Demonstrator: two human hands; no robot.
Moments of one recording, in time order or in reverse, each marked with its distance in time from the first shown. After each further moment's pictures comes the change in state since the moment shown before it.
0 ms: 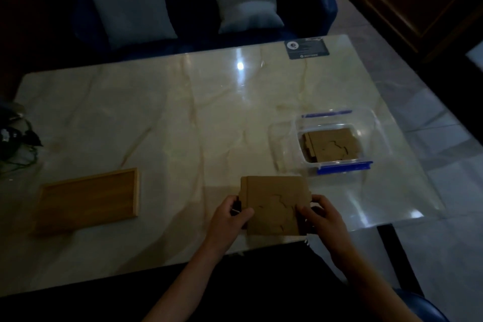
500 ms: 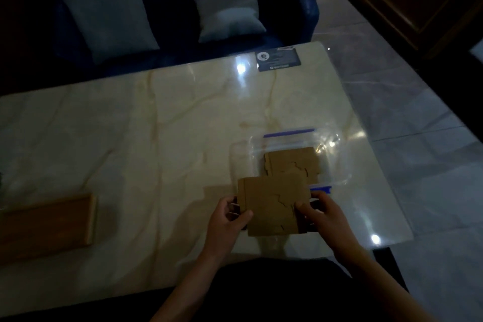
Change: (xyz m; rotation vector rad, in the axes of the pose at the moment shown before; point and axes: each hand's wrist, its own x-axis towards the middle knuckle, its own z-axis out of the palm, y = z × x) left_hand 0.051 0.051 0.133 -0.017 0.192 0.052; right_hand 0.065 -0.046 -0.137 -0.085 0.013 -0.062
